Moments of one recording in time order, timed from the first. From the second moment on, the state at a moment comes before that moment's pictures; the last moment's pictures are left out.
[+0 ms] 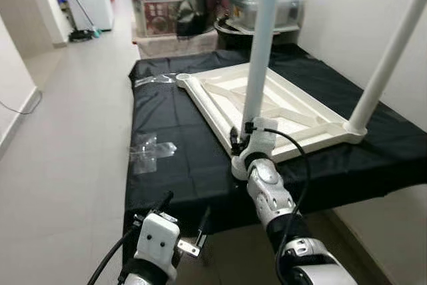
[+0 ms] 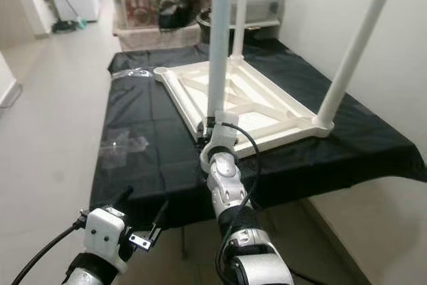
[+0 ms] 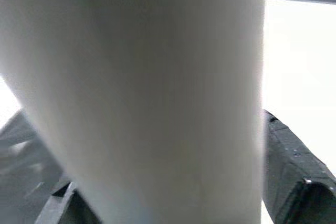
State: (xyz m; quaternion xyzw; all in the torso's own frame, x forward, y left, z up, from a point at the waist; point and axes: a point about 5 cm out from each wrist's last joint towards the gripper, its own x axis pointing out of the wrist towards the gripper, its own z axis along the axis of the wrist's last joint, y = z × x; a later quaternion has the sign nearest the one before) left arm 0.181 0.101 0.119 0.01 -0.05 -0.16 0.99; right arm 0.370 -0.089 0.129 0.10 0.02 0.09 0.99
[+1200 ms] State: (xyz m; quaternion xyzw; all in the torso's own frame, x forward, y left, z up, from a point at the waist) left arm 0.182 0.101 0.120 0.01 -0.05 -0.15 0.99; right arm 0.376 -0.052 0.149 -0.01 0.07 0.42 0.90
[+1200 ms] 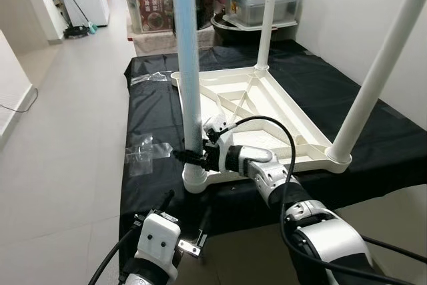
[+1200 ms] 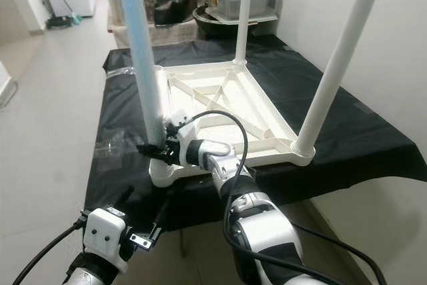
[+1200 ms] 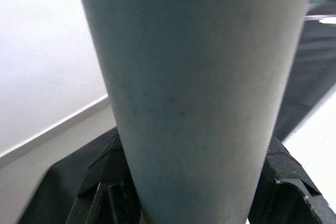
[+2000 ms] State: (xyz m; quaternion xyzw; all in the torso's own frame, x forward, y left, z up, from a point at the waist) left arm 0.181 0.102 0.119 0.01 -0.05 -0.16 0.99; right arm 0.371 -0.091 0.132 0.06 0.05 -0.04 1.00
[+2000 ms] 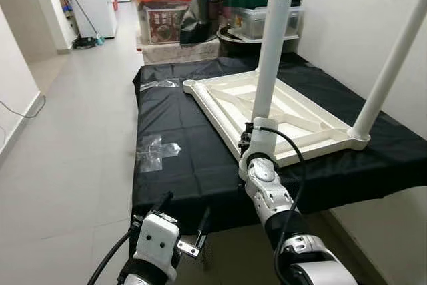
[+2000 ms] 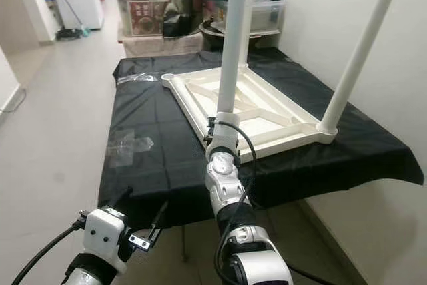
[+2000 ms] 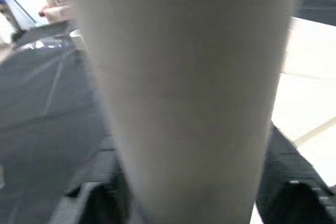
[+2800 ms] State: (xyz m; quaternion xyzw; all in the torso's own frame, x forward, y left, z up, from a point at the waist) left arm 0.182 0.101 0.120 0.01 -0.06 -0.16 0.99; right arm 0.364 -0.078 0.154 -0.01 0.08 0.56 0.82
